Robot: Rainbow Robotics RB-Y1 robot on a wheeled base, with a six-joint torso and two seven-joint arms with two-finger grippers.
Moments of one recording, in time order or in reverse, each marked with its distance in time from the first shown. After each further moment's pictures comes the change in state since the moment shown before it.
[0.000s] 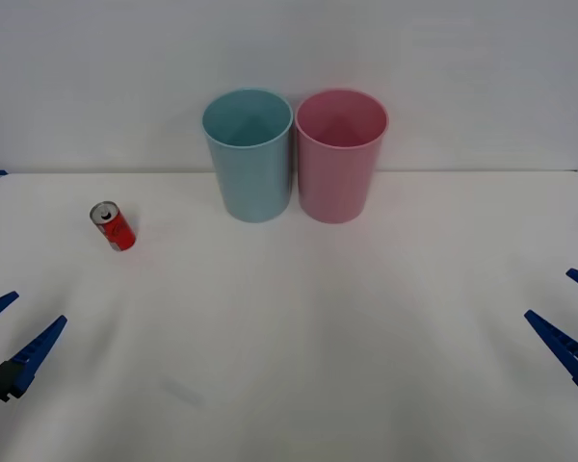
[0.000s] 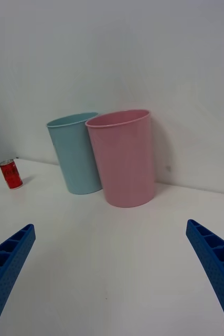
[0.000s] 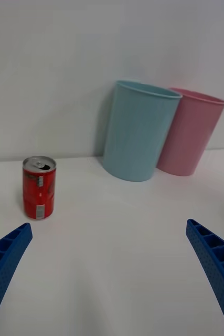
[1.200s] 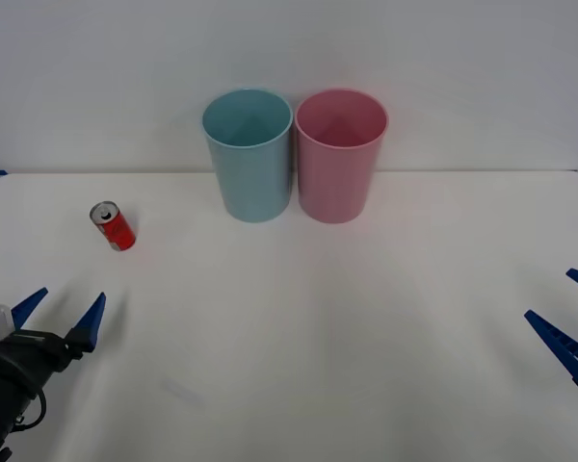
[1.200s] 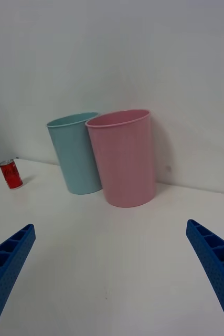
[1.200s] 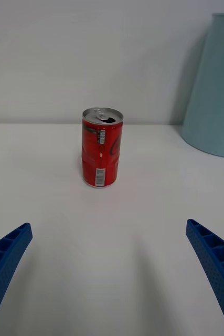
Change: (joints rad) right arm 0.000 0.000 0.000 0.000 0.000 0.000 0.000; left arm -0.090 -0.074 -0.236 0.053 0.032 0.528 -0.207
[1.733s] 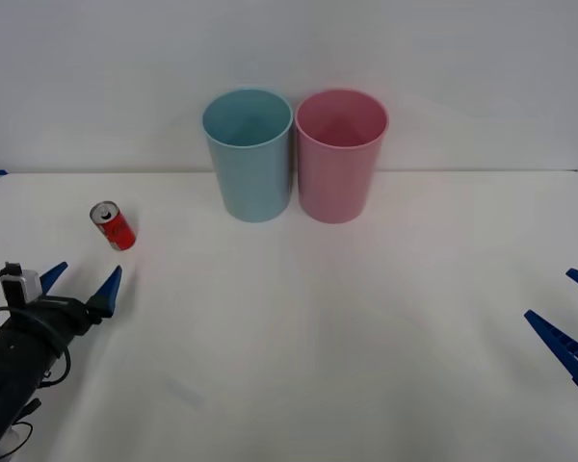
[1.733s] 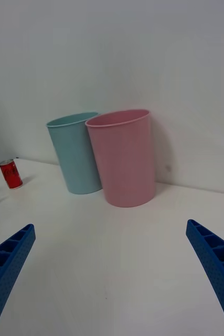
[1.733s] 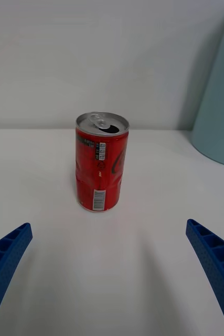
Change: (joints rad) right arm 0.000 0.000 0.000 0.000 0.000 0.000 0.000; left arm -0.220 -0.003 0.001 0.216 -0.034 0.002 -0.020
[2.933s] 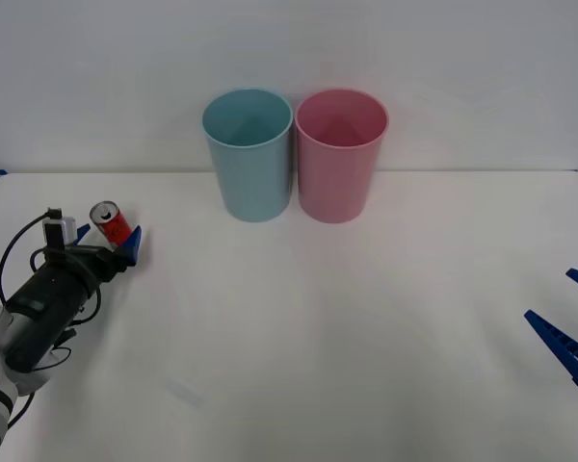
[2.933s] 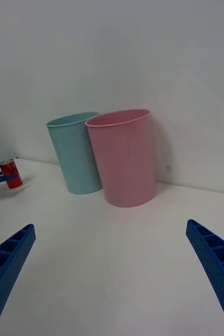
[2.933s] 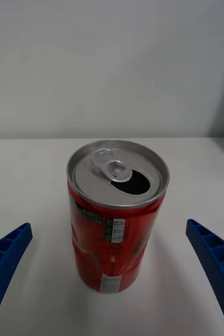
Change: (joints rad) right arm 0.000 0.000 0.000 0.000 0.000 0.000 0.000; left arm -0.390 0.000 0.039 0.412 -0.115 0.052 -0.021
